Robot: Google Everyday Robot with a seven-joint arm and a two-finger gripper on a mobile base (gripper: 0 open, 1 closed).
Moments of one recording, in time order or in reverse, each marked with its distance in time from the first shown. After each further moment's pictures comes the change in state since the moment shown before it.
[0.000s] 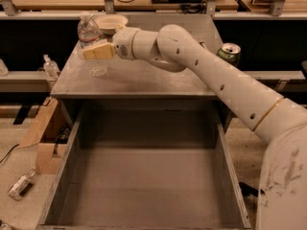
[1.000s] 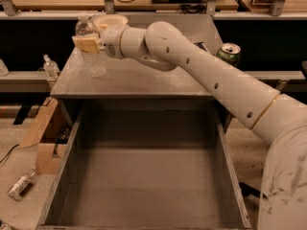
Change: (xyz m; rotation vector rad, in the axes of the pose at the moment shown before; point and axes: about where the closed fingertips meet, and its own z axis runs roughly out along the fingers) arm -0.019 0.029 0.017 -0.004 -0.007 -0.029
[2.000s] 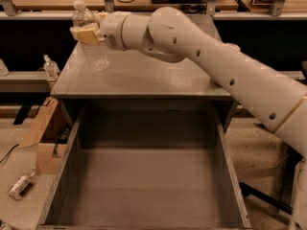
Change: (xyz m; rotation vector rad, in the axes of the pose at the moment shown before) arm -0.042 0.017 -0.028 0.023 0.016 -0.096
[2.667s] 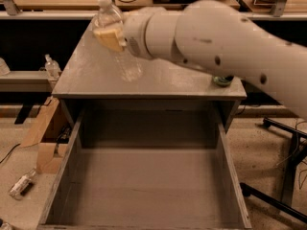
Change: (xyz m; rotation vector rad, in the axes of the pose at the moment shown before) arm -0.033 0.032 -0.134 0.275 0.169 -0.008
